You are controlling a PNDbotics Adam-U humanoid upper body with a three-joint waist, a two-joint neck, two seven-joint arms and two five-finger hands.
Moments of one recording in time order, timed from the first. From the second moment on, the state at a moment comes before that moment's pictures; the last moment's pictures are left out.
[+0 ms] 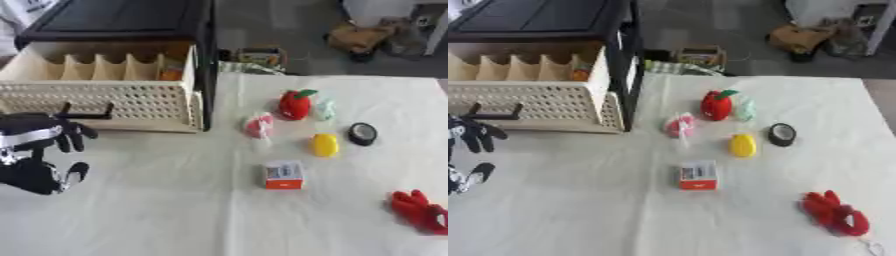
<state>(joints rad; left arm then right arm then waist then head) -0.51 1.09 -0.23 -1.89 -0.42 0.40 -0.76 -0.40 -0.62 -0.12 -1.98 0.10 0.04 -0.50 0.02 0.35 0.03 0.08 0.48</state>
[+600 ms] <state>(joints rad) -0.57 1.06 -0.24 -1.83 -0.42 0.42 -0.72 -0.40 -0.62 -0.13 -1.98 0.10 0.04 -0.51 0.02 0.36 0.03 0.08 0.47</state>
